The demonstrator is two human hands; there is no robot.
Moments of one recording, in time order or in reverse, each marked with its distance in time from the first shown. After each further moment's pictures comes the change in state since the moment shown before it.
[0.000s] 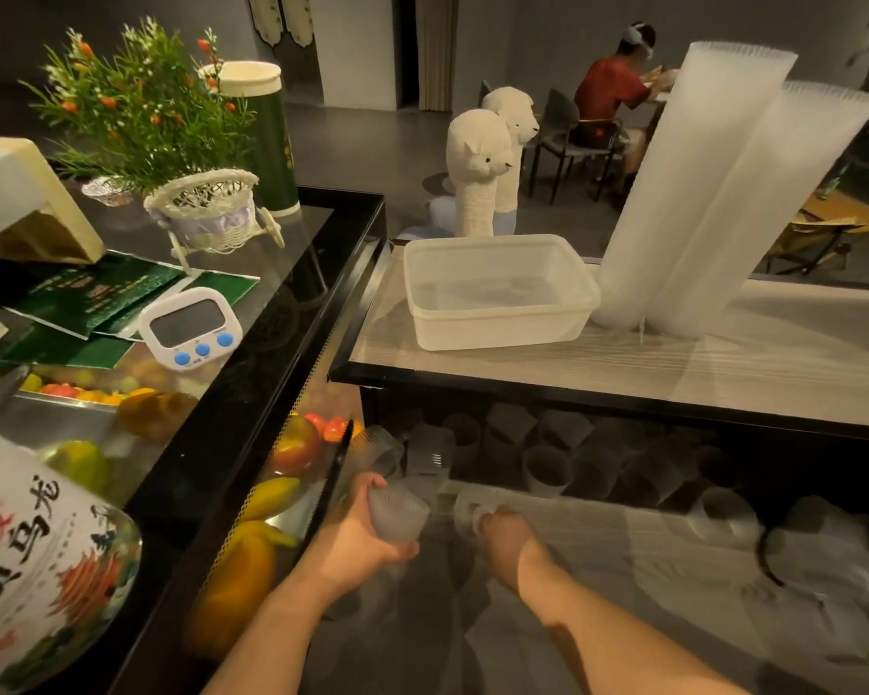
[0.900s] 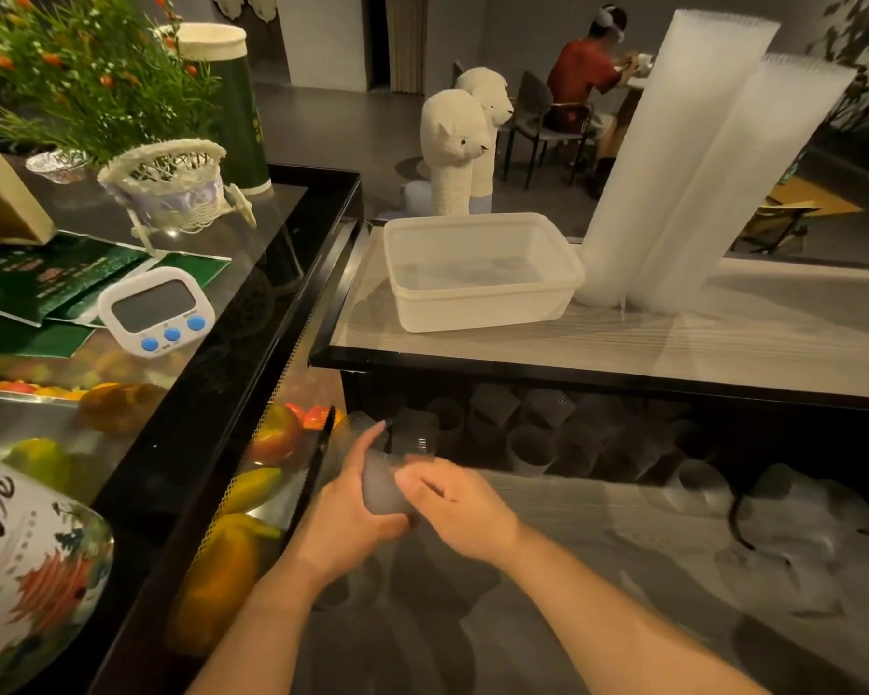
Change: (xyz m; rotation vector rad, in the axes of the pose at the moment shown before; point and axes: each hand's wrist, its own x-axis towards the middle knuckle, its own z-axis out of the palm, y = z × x) left_hand -0.004 0.016 -0.006 -0.069 0.034 0.230; right_hand -0.057 -0.066 -0.079 0.695 0.135 -0.354
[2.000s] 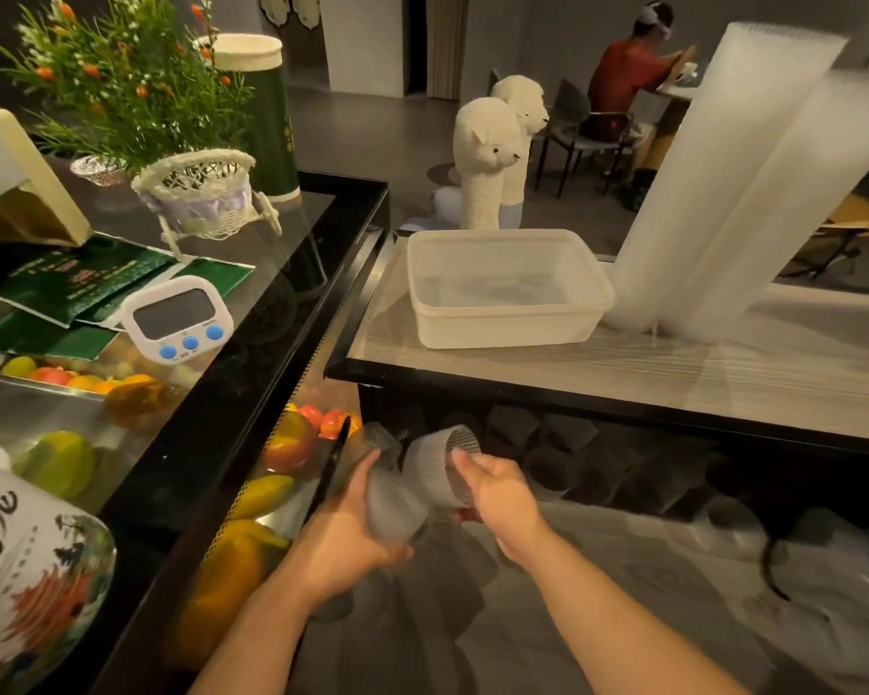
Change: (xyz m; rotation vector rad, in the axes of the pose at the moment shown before) left_hand 0.008 -0.026 -0.004 0.052 -0.050 -0.107; right_hand 0.029 0.014 -0.019 0.676 0.249 0.440
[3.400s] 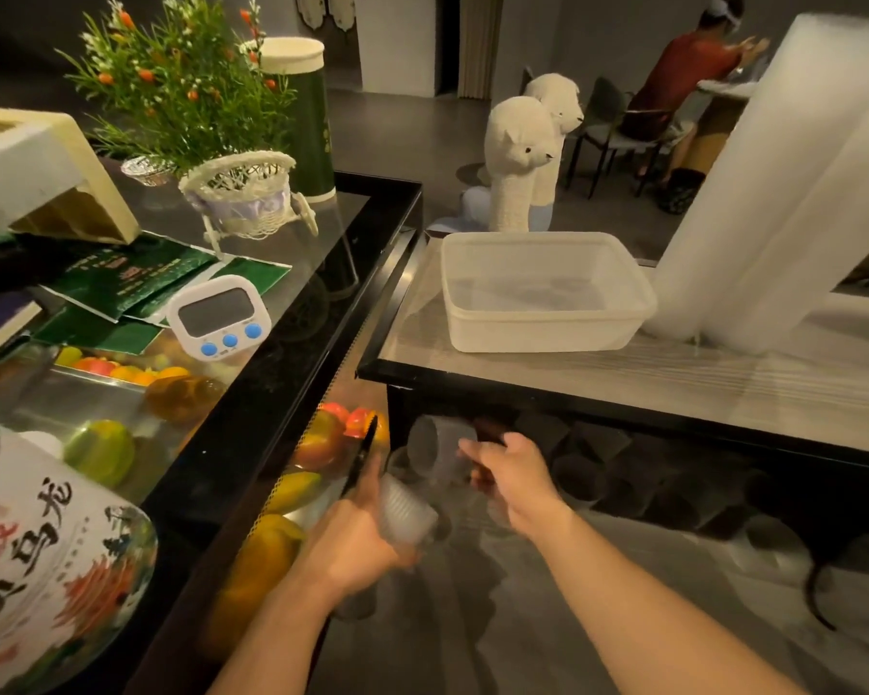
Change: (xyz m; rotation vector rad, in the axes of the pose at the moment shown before) left_hand -0.009 0.010 -0.016 0.255 0.100 -0.110; right_hand 0.035 -0.012 0.012 0.119 0.007 0.049
